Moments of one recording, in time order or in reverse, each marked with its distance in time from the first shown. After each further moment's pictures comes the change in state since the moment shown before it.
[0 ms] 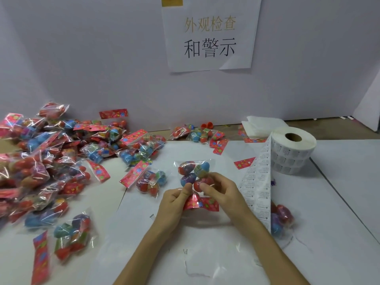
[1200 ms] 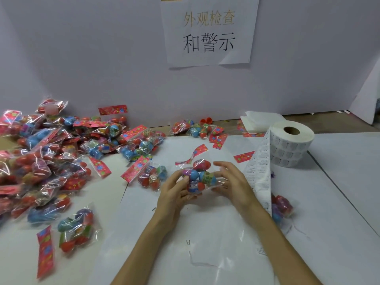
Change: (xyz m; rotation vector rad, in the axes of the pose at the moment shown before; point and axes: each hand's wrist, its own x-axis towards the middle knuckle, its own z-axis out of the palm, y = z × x) left_hand -0.001 0.009 -0.003 -0.392 -0.040 -0.071; right_hand 0.003 0.005 -0.014 0.156 0.125 0.201
